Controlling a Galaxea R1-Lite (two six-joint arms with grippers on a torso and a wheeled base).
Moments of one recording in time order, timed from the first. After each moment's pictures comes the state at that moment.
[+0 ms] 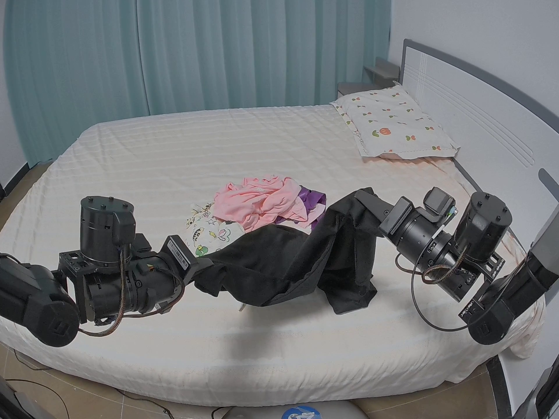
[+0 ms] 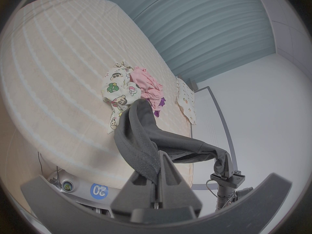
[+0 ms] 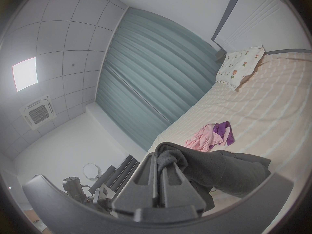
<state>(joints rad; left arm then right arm) -0.47 1.63 -0.61 -0.56 -0.08 -1.10 0.57 1.91 -0.59 -1.47 0.02 0.77</state>
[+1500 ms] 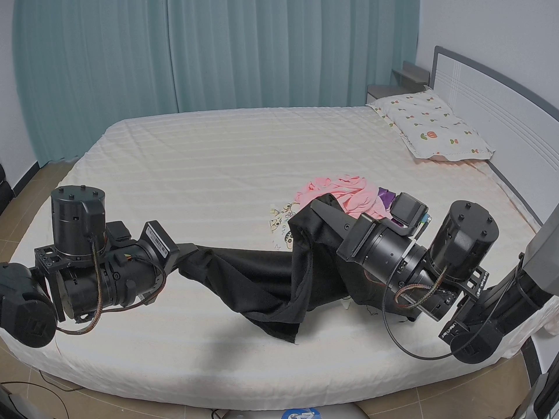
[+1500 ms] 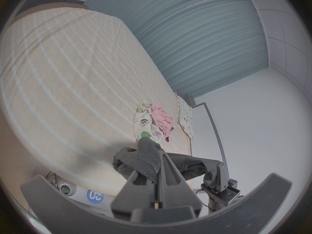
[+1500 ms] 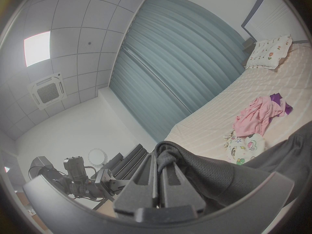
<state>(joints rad) -0.46 1.53 -0.60 -0.55 -0.04 -1.10 0.73 1.93 -0.64 -1.47 0.00 0.66</state>
